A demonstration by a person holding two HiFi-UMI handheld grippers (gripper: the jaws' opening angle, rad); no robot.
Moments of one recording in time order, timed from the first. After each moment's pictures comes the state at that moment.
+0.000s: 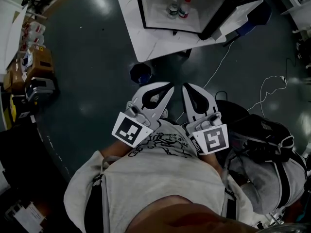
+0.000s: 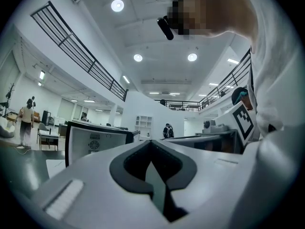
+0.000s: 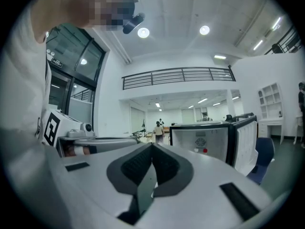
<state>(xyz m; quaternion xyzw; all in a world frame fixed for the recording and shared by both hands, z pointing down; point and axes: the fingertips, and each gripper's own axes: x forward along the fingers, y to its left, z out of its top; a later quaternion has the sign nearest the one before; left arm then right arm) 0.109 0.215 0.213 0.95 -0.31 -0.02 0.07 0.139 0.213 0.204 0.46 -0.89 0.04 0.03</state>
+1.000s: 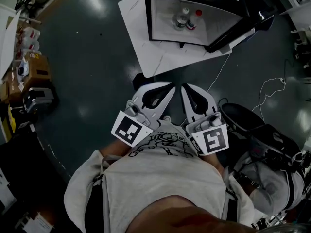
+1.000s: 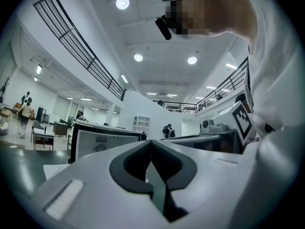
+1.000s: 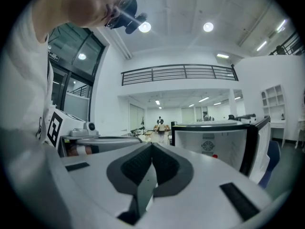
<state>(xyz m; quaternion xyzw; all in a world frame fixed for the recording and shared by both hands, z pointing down) 0.053 0.100 0.225 0.96 -0.28 -0.03 0.08 0.075 0.098 0.215 0.46 -0.88 0.04 0.05</state>
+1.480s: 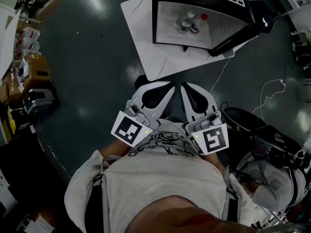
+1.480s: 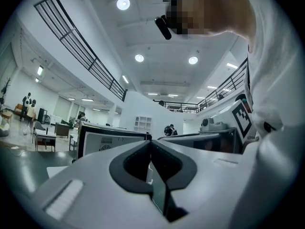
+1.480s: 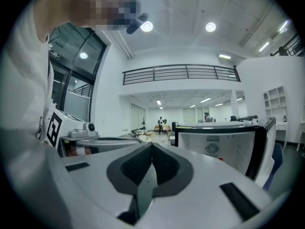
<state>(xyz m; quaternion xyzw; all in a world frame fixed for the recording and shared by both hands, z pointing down) 0.027 0.076 0.225 0.95 -0.29 -0.03 0.07 0.048 0.073 0.212 0.46 -0.89 0.03 0.05</state>
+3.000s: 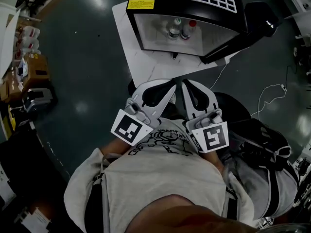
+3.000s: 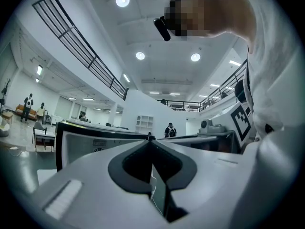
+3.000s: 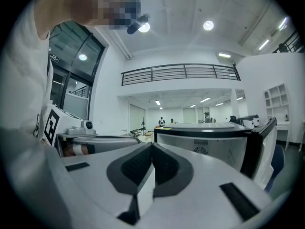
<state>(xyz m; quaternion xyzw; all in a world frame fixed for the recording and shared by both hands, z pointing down) 0.118 0.006 0.223 0.95 -0.30 -0.02 0.07 0.139 -0.002 0.212 0.45 -0.89 0.02 0.05</state>
